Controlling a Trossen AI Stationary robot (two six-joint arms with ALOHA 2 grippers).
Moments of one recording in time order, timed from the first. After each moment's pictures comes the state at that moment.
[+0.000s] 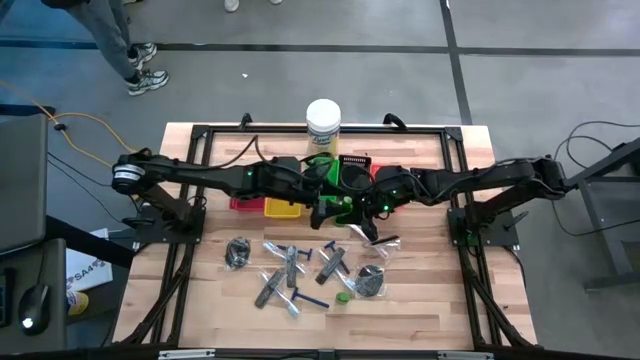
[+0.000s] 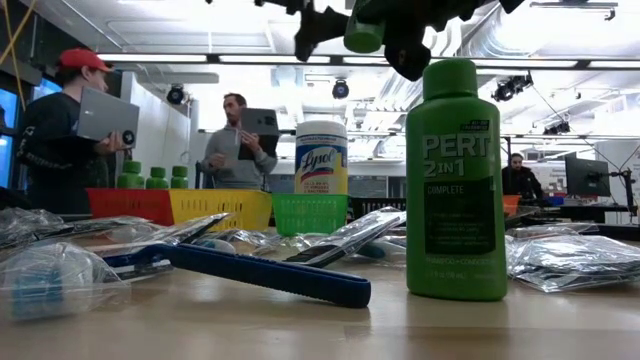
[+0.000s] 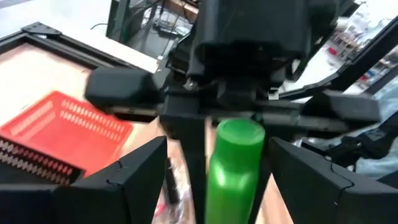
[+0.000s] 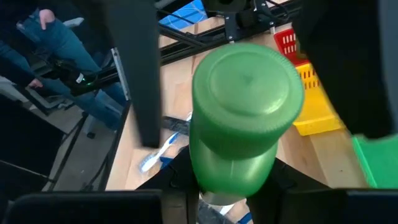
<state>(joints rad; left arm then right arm) 0.01 1.53 1.21 0.13 0.08 -0.45 0.01 1.35 0.97 -0.06 -0.21 0.35</state>
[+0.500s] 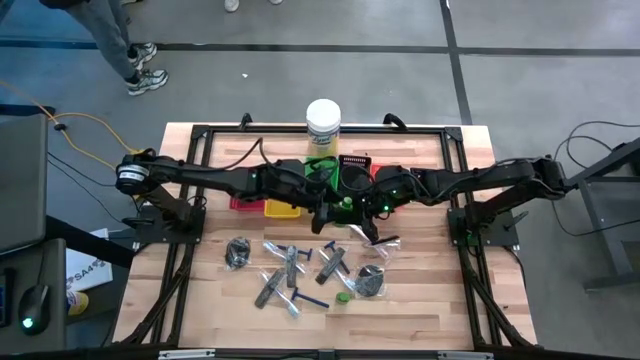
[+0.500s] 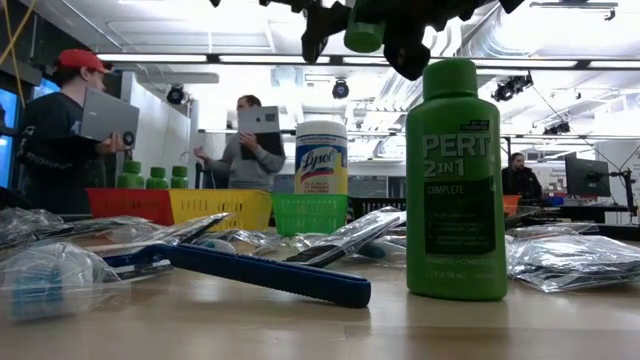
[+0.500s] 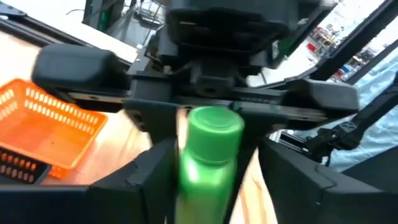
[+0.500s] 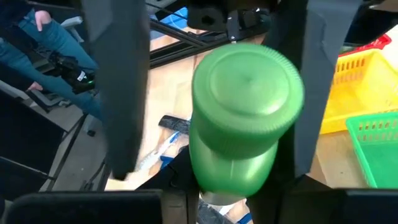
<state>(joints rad) 0.00 1.55 1.21 0.15 0.15 -0.48 0.01 1.35 0.97 -0.06 -0.22 0.34</state>
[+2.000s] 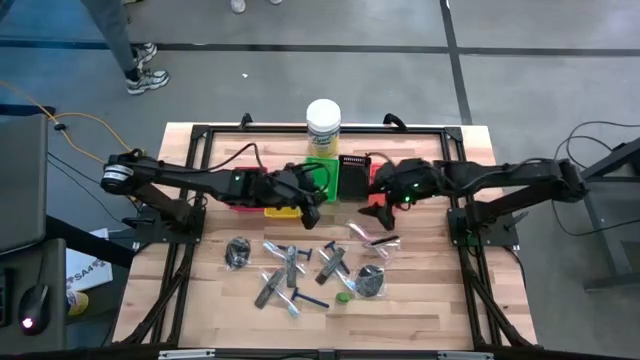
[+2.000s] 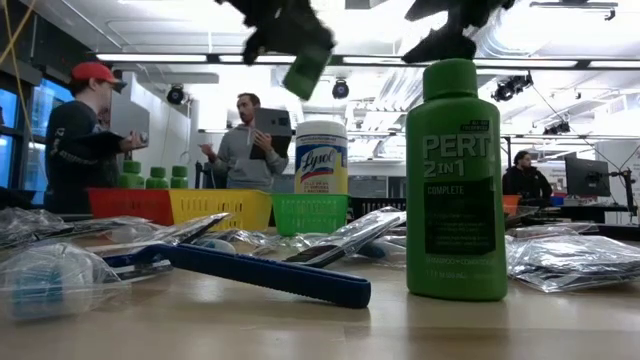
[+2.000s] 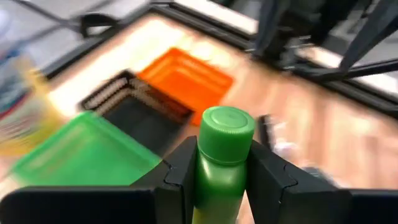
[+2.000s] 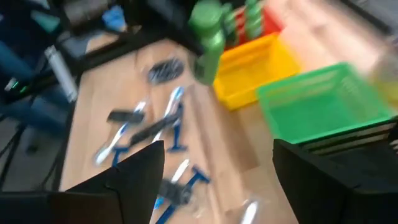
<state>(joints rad) -0.08 1.42 1.17 -0.25 -0.38 -0.44 -0.02 1.14 0.97 -0.38 0.00 0.37</state>
